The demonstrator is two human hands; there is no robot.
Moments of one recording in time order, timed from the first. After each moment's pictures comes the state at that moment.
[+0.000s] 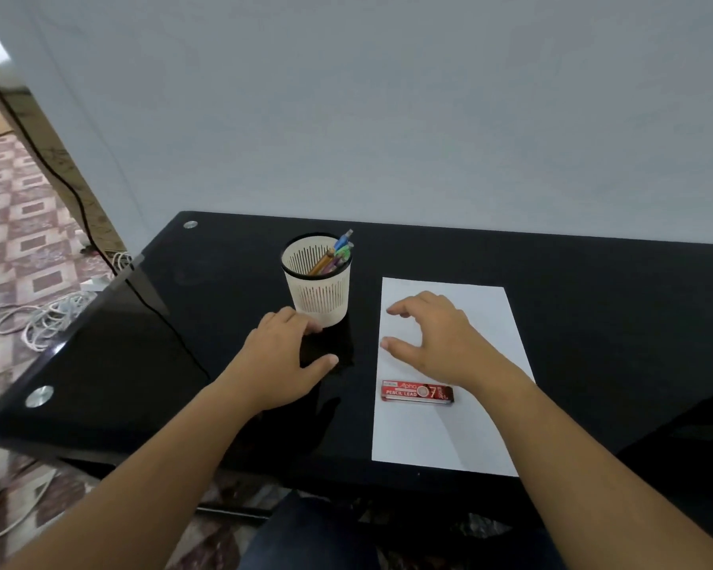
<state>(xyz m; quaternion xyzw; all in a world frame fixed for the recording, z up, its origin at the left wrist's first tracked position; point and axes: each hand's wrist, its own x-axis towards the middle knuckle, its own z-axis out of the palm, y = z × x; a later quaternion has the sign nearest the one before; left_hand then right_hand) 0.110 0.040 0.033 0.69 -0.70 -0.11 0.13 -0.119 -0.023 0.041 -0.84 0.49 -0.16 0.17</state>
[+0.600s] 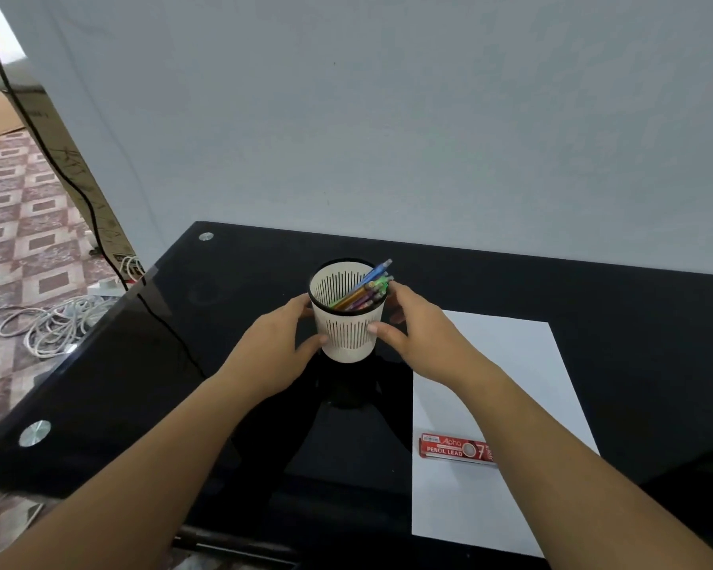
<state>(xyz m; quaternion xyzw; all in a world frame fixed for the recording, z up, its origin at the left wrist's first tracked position) 0.163 -0.015 0.032 0.70 -0.65 -0.14 0.23 -0.042 -0.077 0.047 -0.81 0.46 -0.22 0.30</state>
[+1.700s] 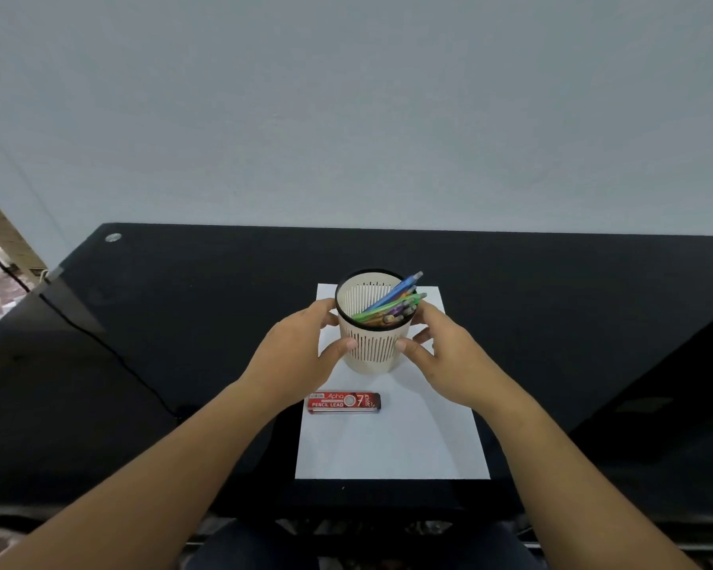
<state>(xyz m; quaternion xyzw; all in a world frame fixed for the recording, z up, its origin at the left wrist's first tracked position) 0.000 -0.004 0.037 0.66 -0.70 -0.17 0.21 -0.209 -0.022 0.037 -0.74 0.56 -0.22 0.31</state>
